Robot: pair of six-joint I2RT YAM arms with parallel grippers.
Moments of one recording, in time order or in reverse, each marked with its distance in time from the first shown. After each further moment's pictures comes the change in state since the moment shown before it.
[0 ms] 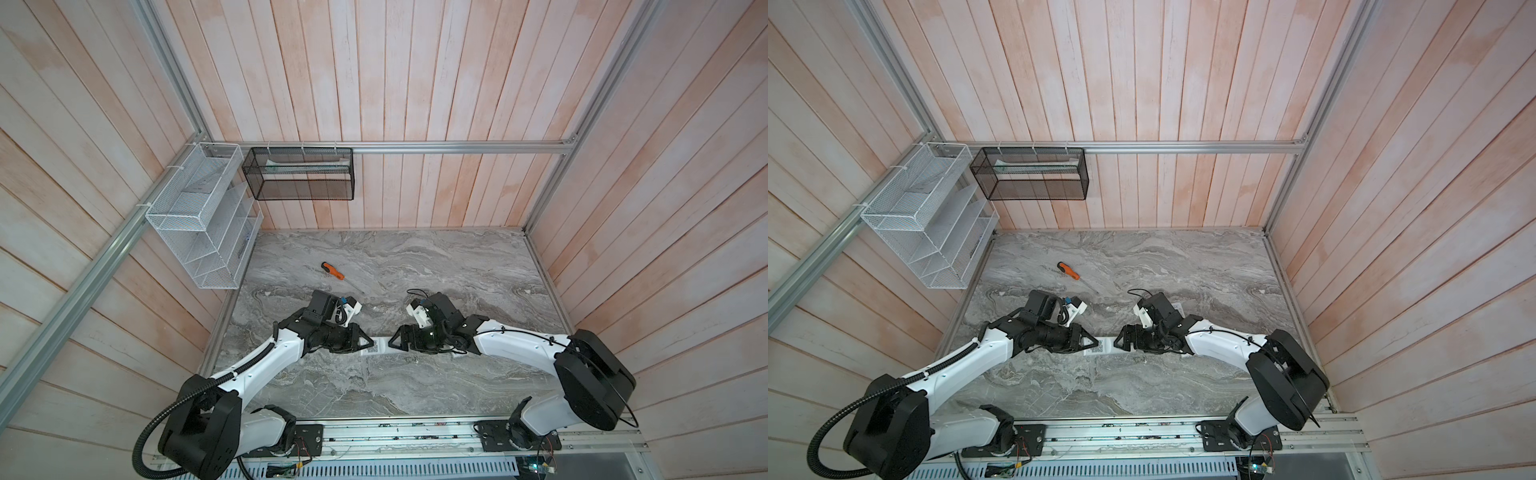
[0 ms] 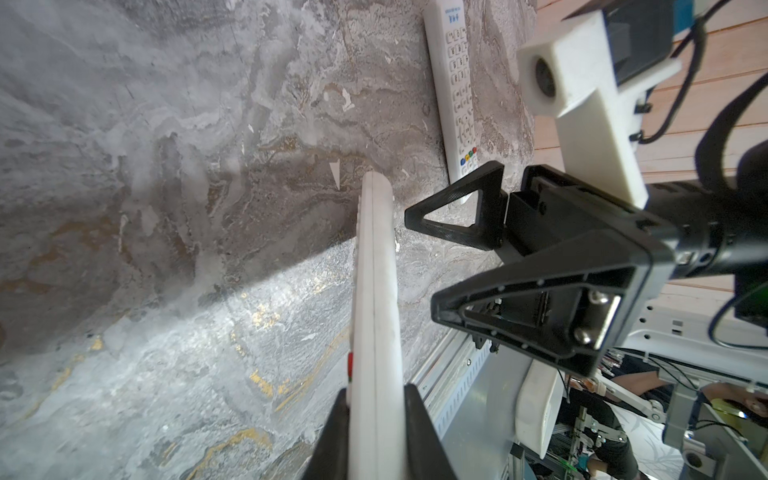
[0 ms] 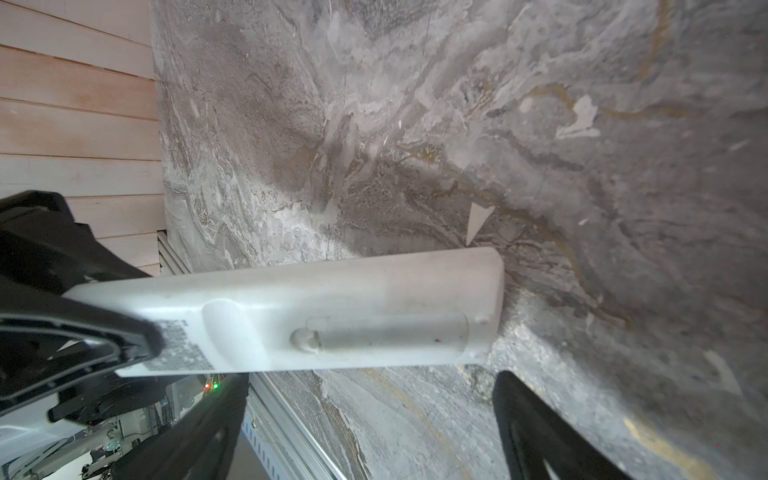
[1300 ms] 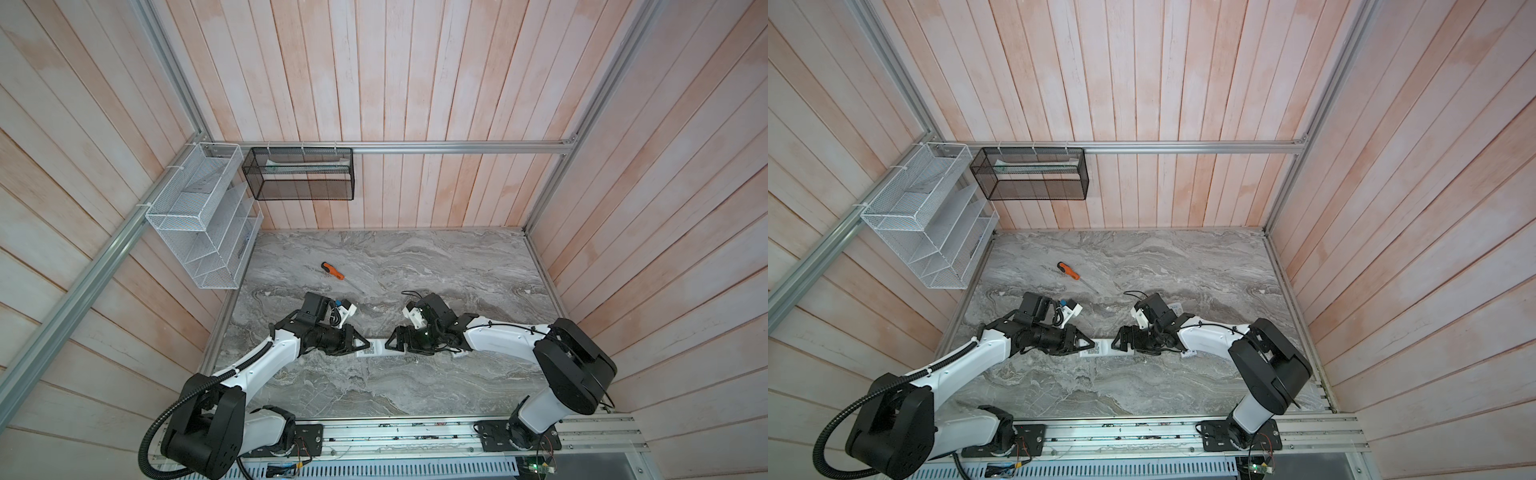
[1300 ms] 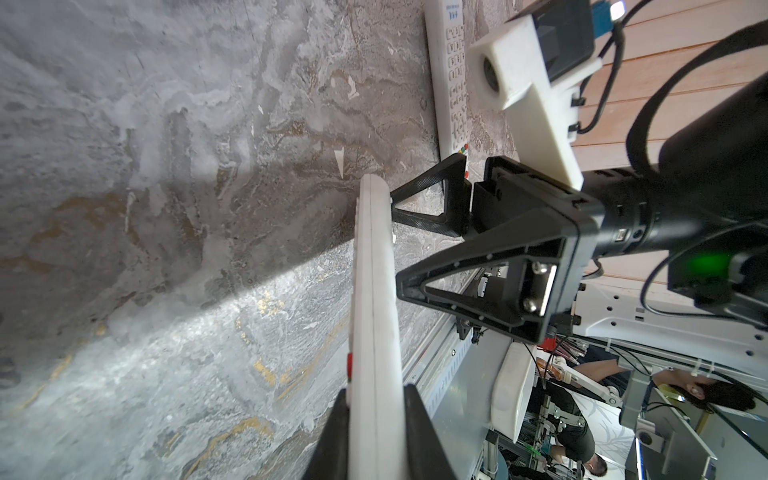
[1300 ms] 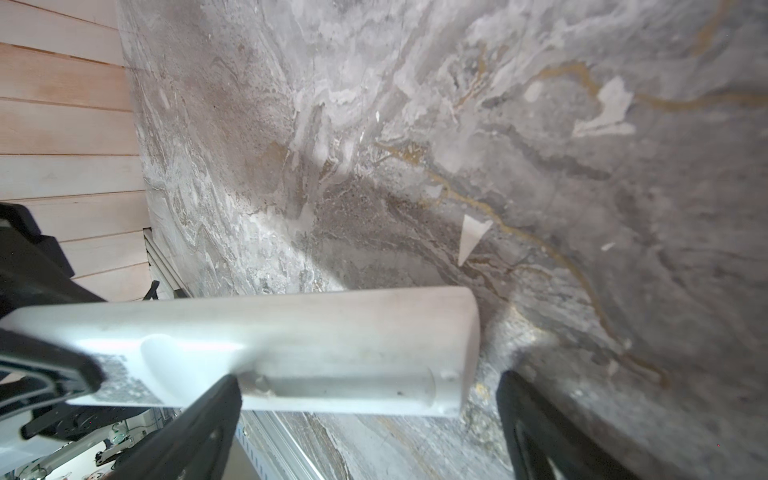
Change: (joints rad) left arm 0.058 0.011 -0.032 0.010 0.086 0.023; right arm 0.007 0.113 0.040 0.019 -0.025 -0.001
